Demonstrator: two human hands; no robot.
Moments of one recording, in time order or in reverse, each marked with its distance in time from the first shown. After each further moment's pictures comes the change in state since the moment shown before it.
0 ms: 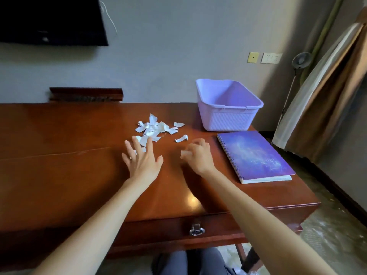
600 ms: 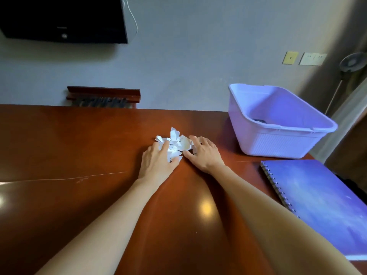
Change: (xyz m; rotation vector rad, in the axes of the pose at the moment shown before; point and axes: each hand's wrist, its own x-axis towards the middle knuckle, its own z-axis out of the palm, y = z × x) left_hand 0.135 -0.023 0.033 0.046 0.126 0.158; right_hand 0.157 -0.003 0.067 -0.340 -0.155 -0.146
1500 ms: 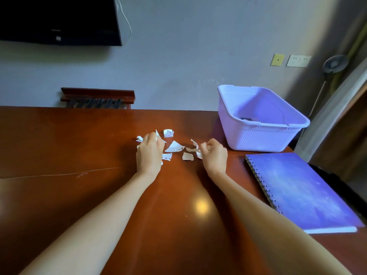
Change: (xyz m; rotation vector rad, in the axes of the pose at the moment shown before) left_hand -0.013 0.017 -0.026 -0.382 0.338 -0.096; right_hand -0.054 0.000 -0.023 0.533 0.465 0.301
